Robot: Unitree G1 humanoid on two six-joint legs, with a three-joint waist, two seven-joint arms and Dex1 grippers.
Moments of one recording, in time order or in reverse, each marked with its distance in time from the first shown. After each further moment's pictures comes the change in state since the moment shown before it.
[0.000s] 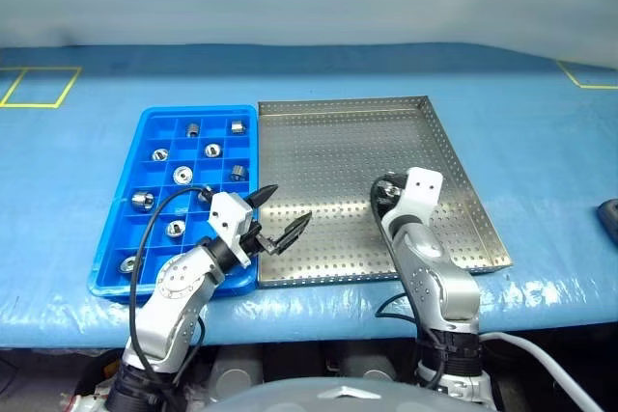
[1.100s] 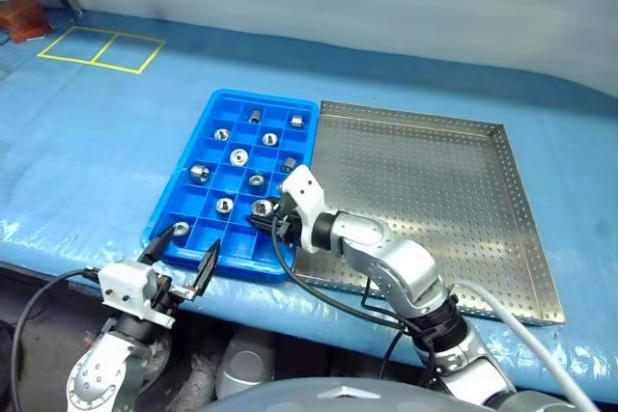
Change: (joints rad) left arm 0.528 -0.013 0.291 -0.140 -0.060 -0.237 0.069; right arm -0.173 -0.109 0.447 0.020 0.088 0.049 0.575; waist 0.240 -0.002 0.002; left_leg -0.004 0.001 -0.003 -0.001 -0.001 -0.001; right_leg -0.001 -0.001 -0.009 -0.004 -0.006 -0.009
